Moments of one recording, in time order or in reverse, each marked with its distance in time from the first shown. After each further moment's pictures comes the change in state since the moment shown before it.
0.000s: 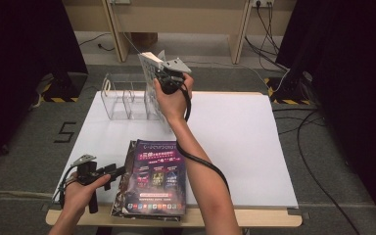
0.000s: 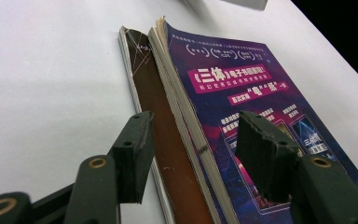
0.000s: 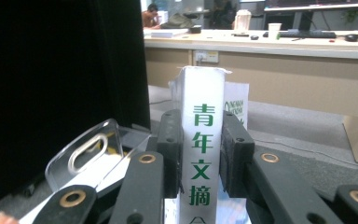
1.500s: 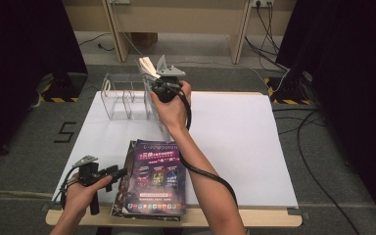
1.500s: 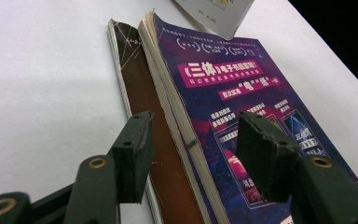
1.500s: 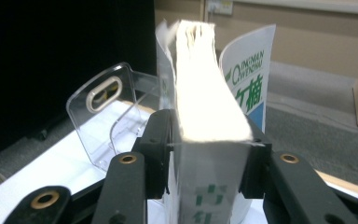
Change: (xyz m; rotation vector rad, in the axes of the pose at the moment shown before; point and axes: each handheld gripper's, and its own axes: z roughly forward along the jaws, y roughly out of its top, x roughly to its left) left arm -0.004 -0.003 0.001 0.012 -0.019 -0.006; right arm 0.014 -0.007 -0.013 0.223 0.019 -0.031
